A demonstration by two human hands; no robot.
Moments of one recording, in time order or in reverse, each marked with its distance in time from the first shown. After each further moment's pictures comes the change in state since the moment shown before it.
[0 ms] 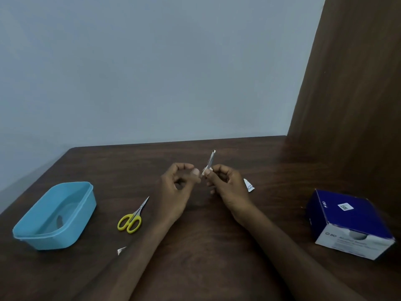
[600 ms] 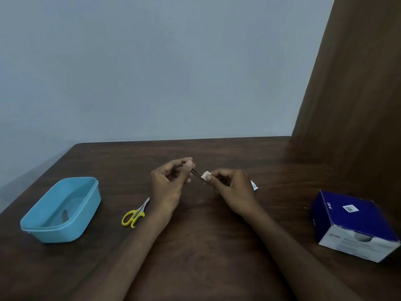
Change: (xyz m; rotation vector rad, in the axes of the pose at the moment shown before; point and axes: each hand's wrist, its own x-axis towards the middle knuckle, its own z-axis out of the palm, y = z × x) left_hand 0.008 0.001 -0.005 -0.356 0.149 -0.081; right_hand -0.004 -0.004 -0.010 -0.394 -0.046 -0.179
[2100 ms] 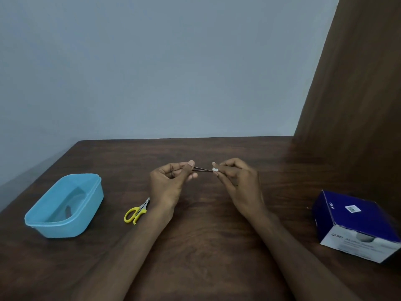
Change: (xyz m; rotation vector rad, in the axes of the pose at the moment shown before) left_hand -0.001 0.004 -0.001 -0.097 0.088 -0.221; right_hand 0.001 0.001 -0.008 -0.279 0.202 -0.369
